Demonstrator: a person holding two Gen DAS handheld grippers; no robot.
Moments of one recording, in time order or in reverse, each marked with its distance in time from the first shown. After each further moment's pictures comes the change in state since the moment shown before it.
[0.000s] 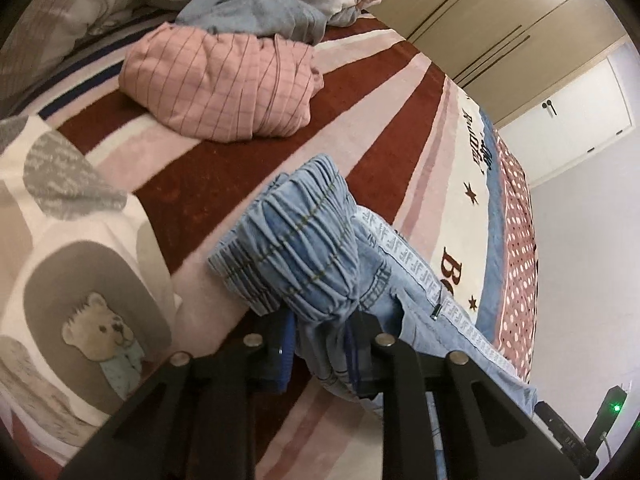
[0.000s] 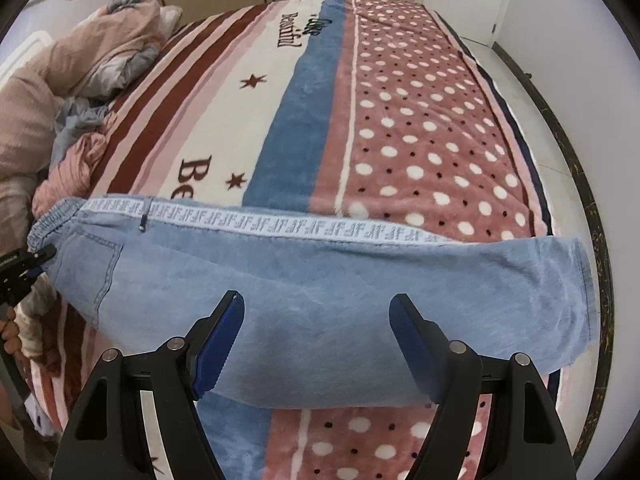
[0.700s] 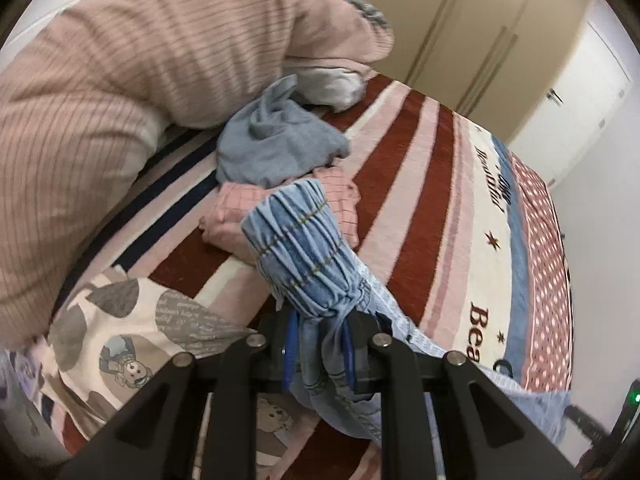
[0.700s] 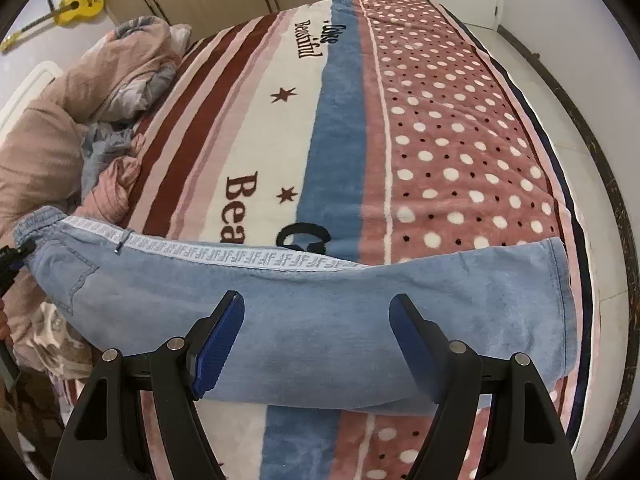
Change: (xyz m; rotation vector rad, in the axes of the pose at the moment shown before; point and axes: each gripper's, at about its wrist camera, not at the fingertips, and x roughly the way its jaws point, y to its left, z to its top) left arm -0.109 -0.001 0.073 0.195 -0.165 0.179; right arm -0.023 0.027 0.004 0.082 -0.001 0.110
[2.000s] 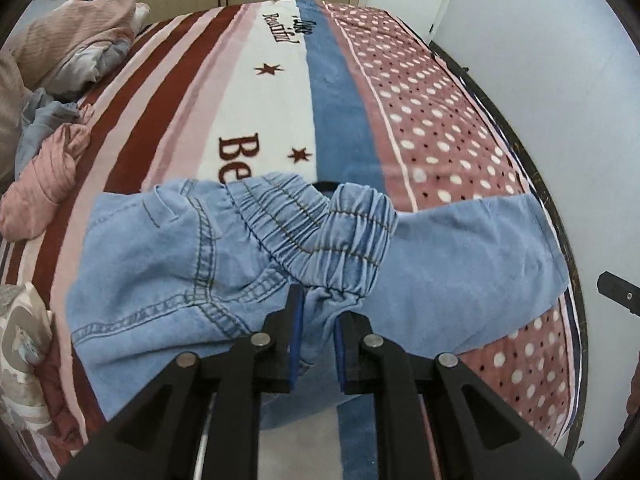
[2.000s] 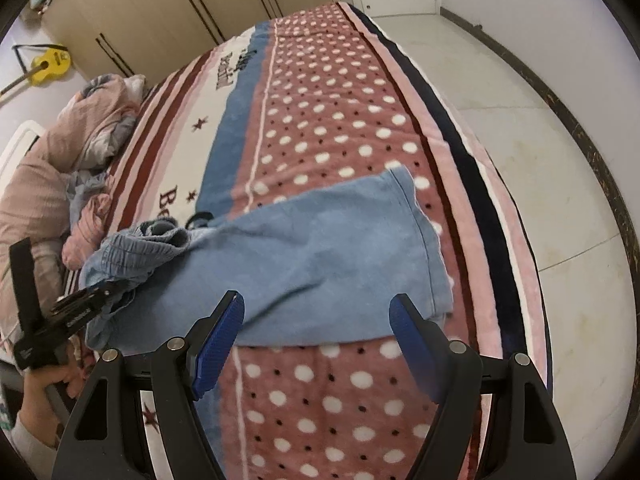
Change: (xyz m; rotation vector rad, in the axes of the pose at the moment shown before) left arm 0.050 -0.285 -0.203 0.530 0.228 -0.179; right arm -0.062 -0.166 -0.078 0.164 -0.056 0.012
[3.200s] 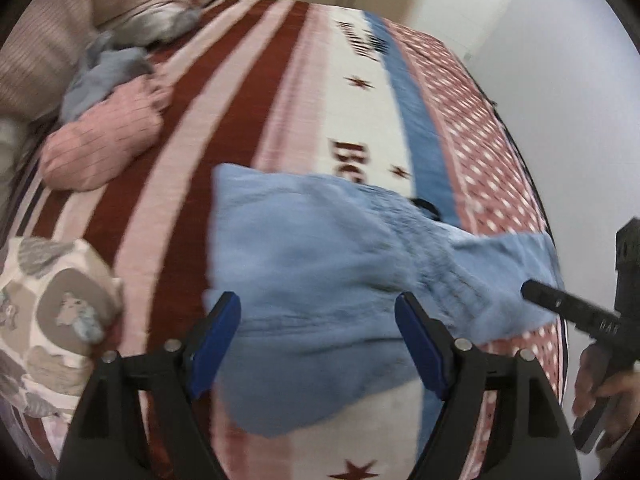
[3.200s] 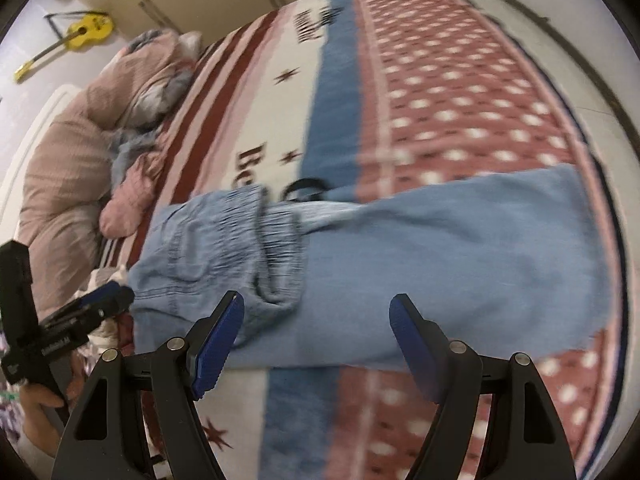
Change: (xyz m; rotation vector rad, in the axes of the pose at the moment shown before) left arm -0.050 0.140 -0.014 -0.186 -0.008 -0.018; right arm 0.085 0.147 0.006 -0.114 0.110 0.191
